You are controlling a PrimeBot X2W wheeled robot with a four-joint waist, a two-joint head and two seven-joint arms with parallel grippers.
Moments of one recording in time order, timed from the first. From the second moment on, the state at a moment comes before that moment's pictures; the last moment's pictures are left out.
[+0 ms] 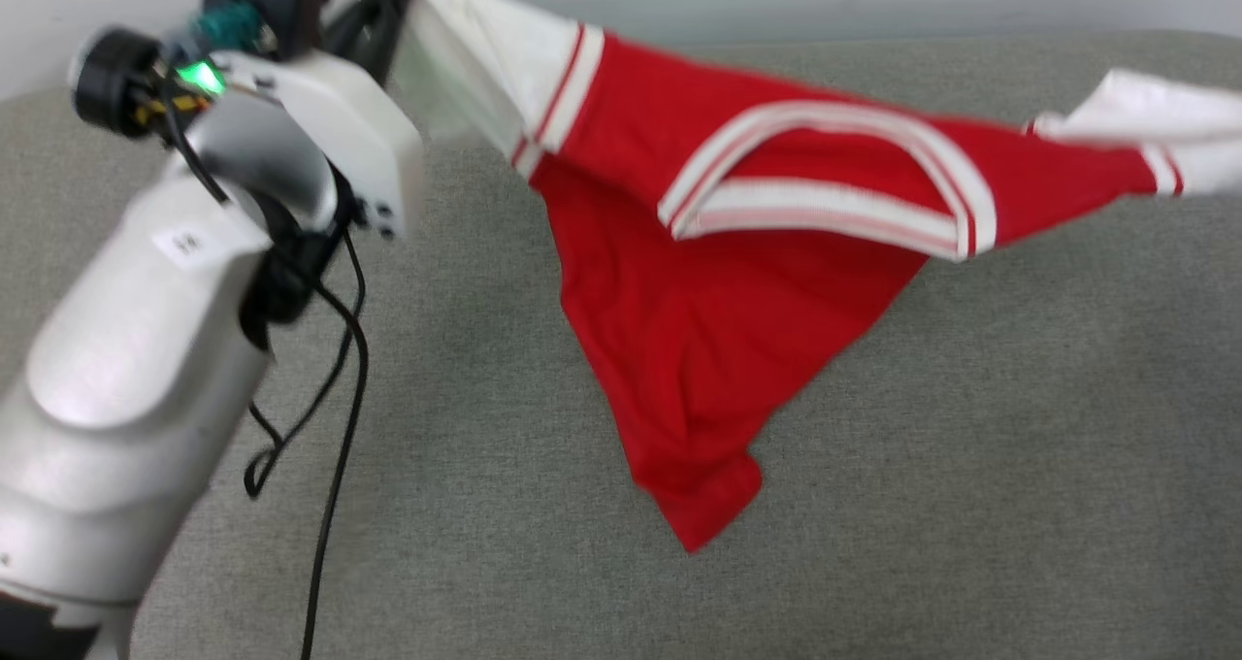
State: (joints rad) left arm -0.89 0.49 -0.58 0.24 -0.54 0.09 0.17; right arm -0.48 -0.39 -0.25 -0.08 0.42 0.13 0.79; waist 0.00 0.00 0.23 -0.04
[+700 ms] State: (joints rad) left arm -1.60 0.51 -0.43 0.65 -0.50 0.06 0.03; right arm -1.45 -0.33 -0.01 0.44 0.32 0.13 0.43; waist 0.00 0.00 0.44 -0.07
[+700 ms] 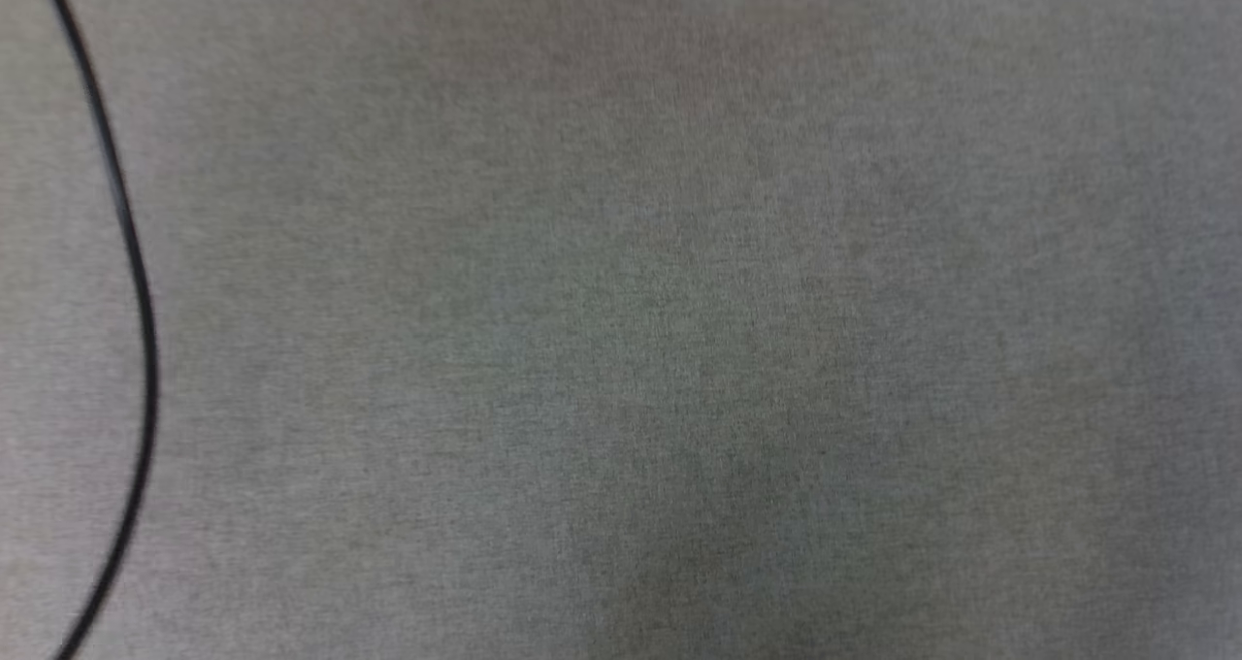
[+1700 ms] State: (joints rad) left arm -1.32 0.42 -0.38 1.02 -0.70 -0.12 -0.20; right arm -1.33 -0.29 0.30 0.82 0.53 0.13 0.10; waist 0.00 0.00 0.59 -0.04
